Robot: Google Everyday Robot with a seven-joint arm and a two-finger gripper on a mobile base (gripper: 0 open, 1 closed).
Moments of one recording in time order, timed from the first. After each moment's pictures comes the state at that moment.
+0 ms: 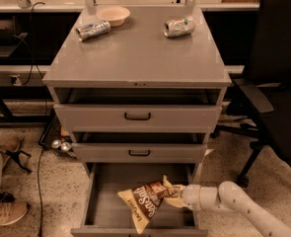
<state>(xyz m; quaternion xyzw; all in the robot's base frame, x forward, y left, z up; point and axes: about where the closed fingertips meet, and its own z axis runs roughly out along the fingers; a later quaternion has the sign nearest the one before) 0.503 -0.104 0.335 -0.42 0.72 0.38 0.40</state>
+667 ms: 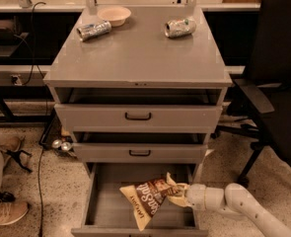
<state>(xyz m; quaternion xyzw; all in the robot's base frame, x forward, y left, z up) 0.500 -0.114 0.360 -0.41 0.71 0.38 0.43</state>
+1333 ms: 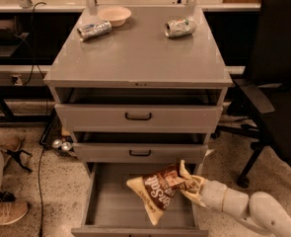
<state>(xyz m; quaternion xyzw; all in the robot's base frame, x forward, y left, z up) 0.477 -0.152 0.486 -0.42 0.69 0.27 0.53</state>
